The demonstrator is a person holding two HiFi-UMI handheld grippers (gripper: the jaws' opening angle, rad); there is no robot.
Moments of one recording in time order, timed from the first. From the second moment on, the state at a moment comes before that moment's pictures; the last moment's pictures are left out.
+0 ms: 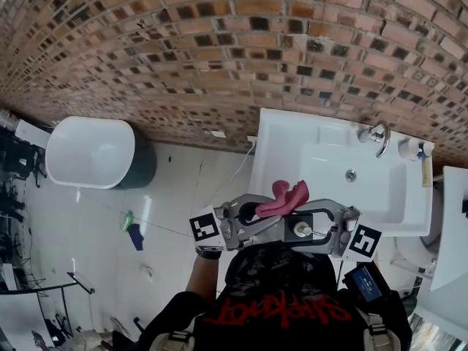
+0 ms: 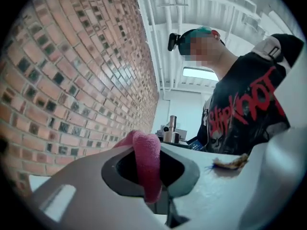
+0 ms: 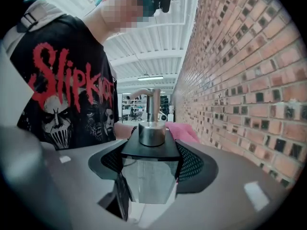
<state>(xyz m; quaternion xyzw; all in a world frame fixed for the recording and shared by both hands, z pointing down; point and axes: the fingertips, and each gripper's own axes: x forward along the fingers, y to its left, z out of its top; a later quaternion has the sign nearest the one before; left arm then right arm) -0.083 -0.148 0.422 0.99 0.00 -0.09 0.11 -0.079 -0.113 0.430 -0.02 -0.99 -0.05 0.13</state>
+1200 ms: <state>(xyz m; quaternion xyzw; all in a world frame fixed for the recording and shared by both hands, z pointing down) -0.092 -0.167 0.552 0.98 -0.10 0.11 0.16 -0.047 -0.204 0.442 0.05 -1.00 0.08 0.02</state>
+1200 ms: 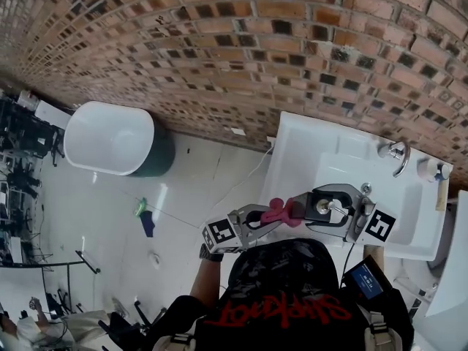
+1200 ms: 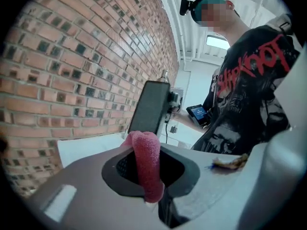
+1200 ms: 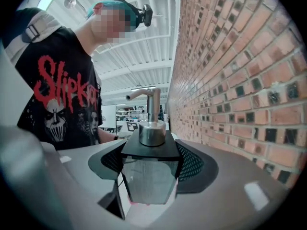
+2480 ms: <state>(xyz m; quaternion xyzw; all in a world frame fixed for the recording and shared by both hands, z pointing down) -0.107 -0.234 0.571 0.88 -0.43 0.09 0.18 -0.036 -0.496 0.780 0.33 -0.92 0.06 0.23</state>
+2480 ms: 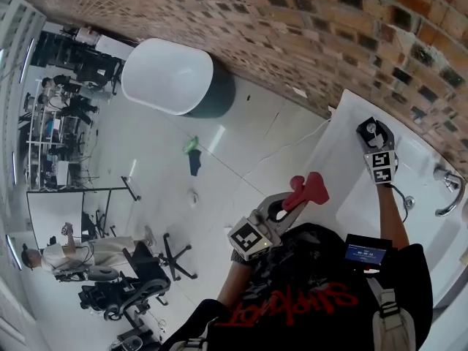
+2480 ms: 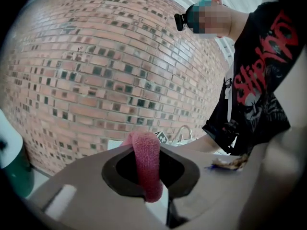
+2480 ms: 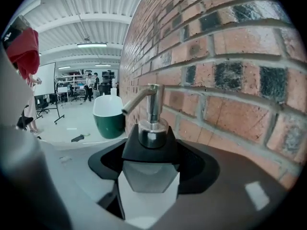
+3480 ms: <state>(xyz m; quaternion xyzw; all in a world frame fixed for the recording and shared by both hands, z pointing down) -0.159 -0.031 0.518 0.96 -0.23 -0.03 0.14 -0.066 -0.108 0.574 0.37 -0.92 0.12 0.10</state>
